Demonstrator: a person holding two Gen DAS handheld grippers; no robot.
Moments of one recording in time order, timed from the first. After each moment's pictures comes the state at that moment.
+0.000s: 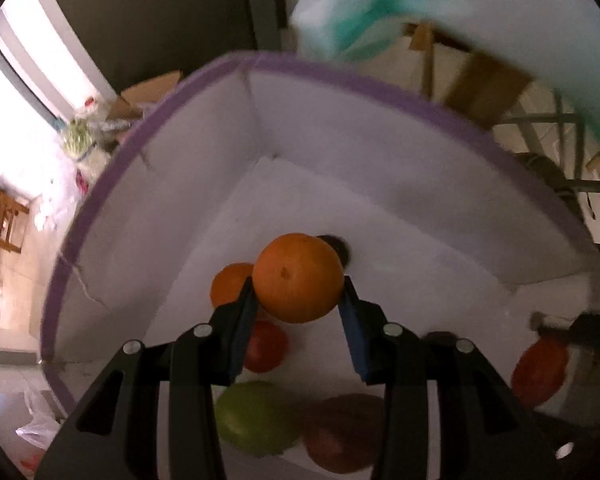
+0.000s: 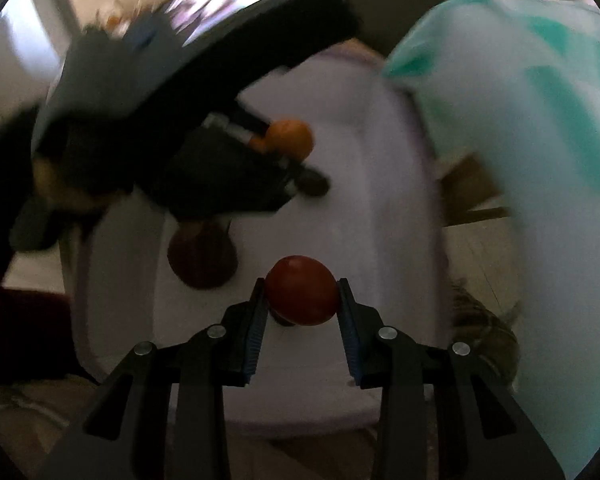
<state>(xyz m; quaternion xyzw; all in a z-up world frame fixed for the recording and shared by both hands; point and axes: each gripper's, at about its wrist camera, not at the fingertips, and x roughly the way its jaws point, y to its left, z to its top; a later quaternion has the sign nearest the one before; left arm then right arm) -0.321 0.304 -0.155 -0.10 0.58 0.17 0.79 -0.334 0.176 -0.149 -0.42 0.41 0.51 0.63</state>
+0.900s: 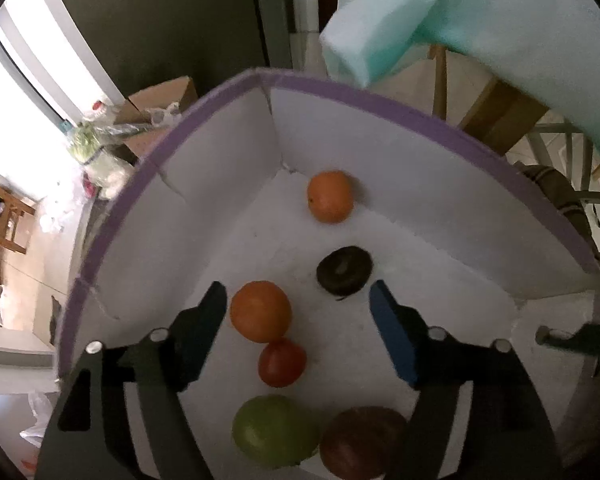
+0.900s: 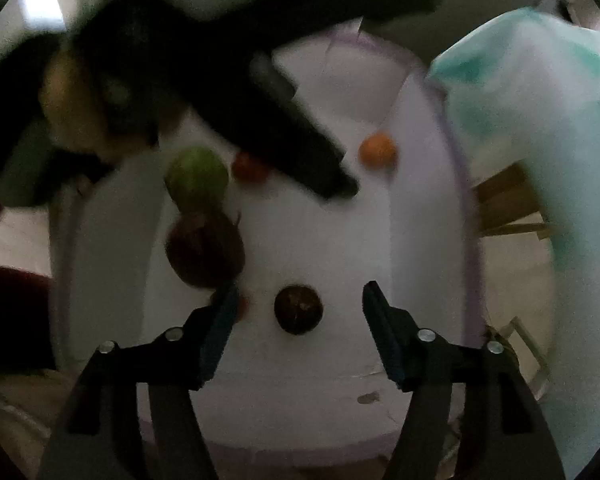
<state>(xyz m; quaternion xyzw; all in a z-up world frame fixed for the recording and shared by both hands) -0.318 0.311 -0.139 -0.08 0.57 0.19 0.80 -0.339 0.162 -0.133 -0.41 0.37 0.52 0.65</state>
